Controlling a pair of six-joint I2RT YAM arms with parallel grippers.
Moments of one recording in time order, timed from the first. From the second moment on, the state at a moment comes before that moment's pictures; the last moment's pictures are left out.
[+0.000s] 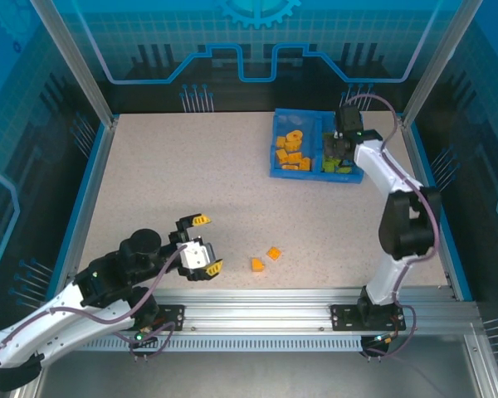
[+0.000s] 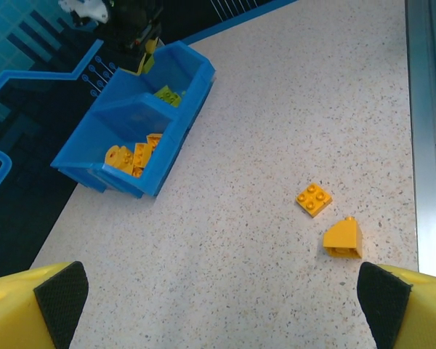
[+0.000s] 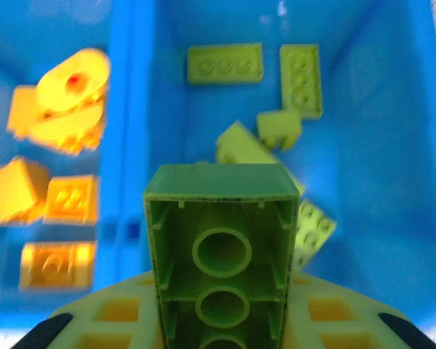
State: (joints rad) left arm -0.90 0.44 0.63 -0.55 0.02 0.59; right arm 0.13 1.88 1.60 -0.65 0.16 0.24
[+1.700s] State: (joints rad) left arm -1.07 1.56 0.97 -0.68 -0.19 -1.24; right arm 0.40 0.91 0.94 -0.87 -0.40 0.36
